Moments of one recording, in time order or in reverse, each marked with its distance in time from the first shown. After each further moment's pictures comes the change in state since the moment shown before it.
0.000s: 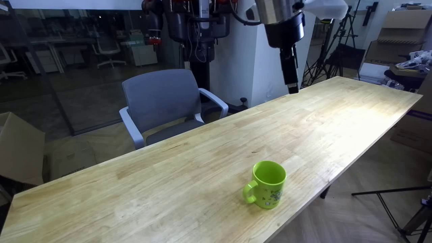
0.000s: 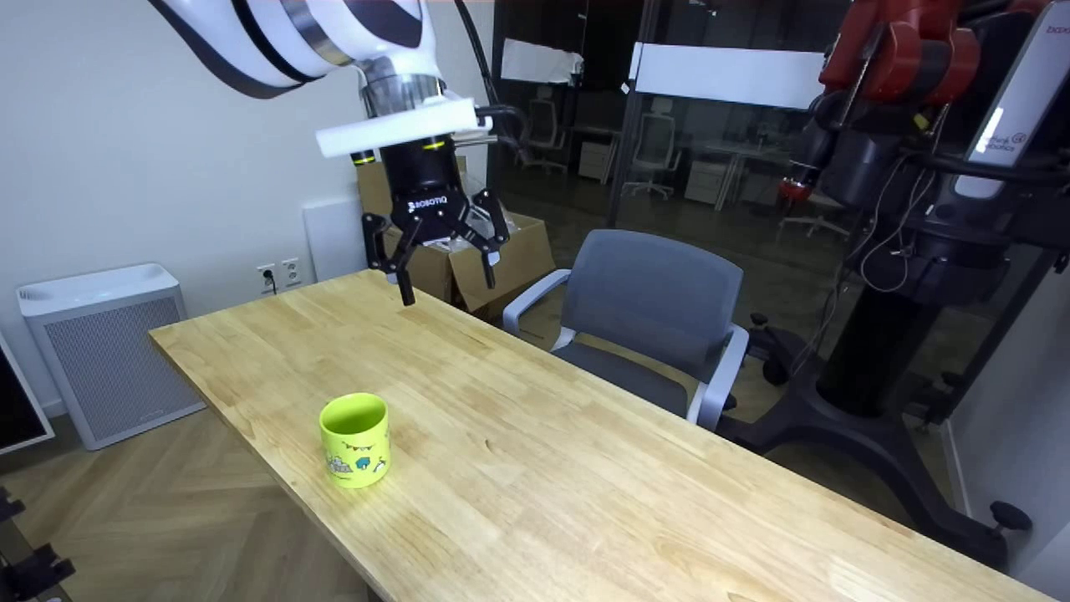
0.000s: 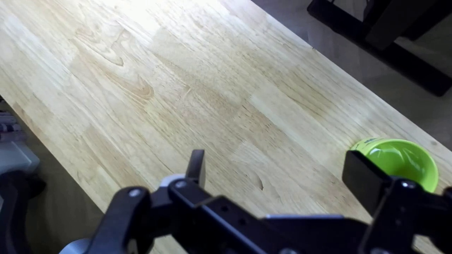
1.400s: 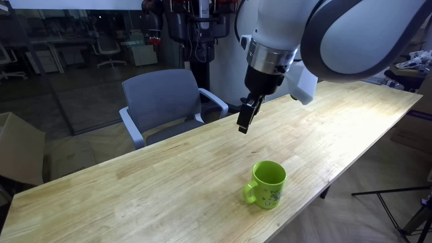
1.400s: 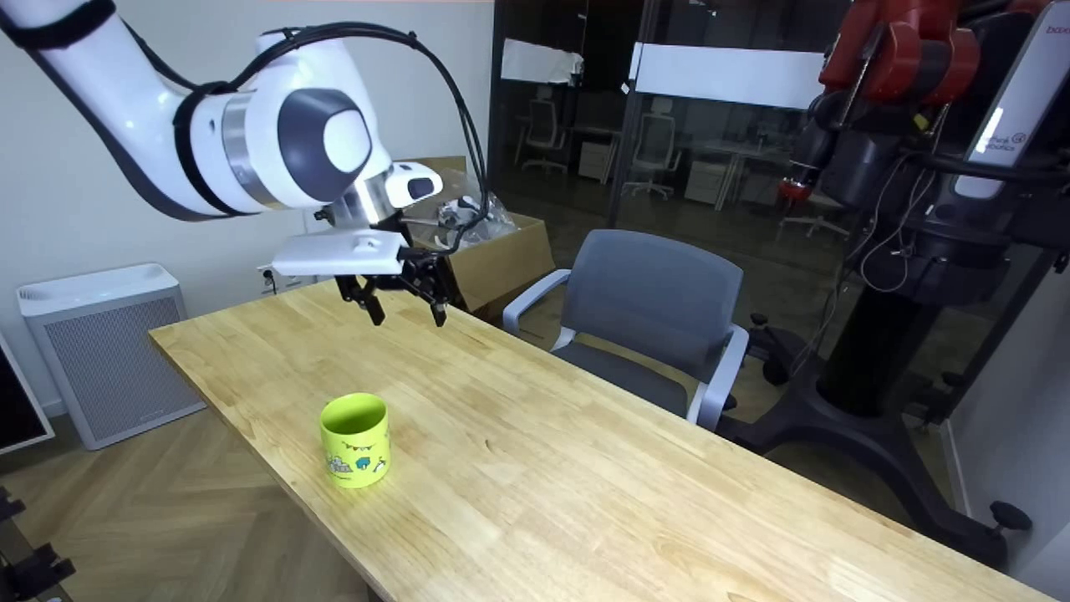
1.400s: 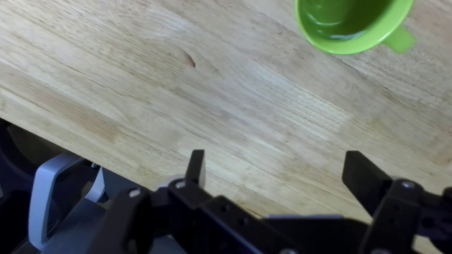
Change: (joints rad) arm 0.028 0.085 -0.003 -0.255 0.063 0.790 0.316
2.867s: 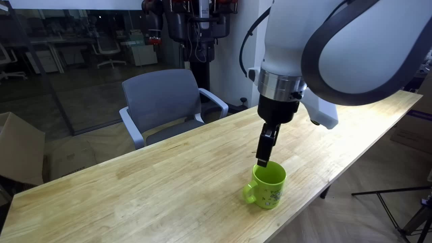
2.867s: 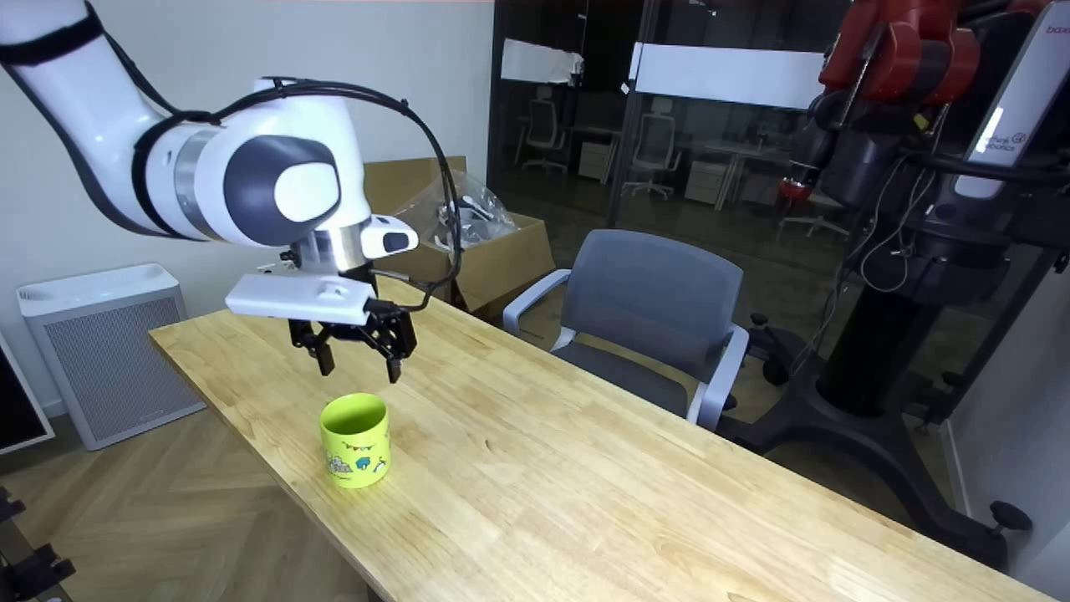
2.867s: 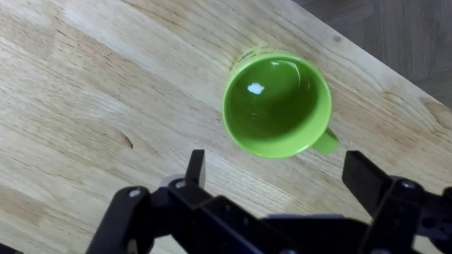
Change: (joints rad) arm -0.008 0.016 0.050 -0.093 0.225 -0.072 -0.207
